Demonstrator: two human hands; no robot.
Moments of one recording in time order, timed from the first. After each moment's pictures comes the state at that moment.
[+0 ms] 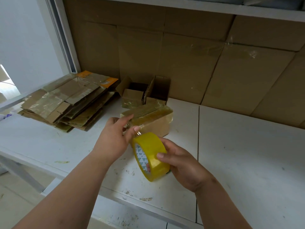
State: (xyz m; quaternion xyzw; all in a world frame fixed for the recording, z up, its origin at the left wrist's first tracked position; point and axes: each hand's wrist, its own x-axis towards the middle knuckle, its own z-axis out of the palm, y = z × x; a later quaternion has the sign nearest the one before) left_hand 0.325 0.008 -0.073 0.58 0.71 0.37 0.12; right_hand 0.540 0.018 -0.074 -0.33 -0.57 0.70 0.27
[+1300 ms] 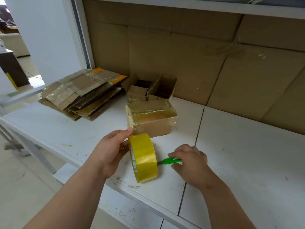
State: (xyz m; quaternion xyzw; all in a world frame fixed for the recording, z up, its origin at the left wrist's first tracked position) left_hand 0.381 -0.038 -0.072 0.19 0.58 0.62 0.50; right_hand 0.602 0.046 -0.099 -0.49 -0.85 0.17 0.03
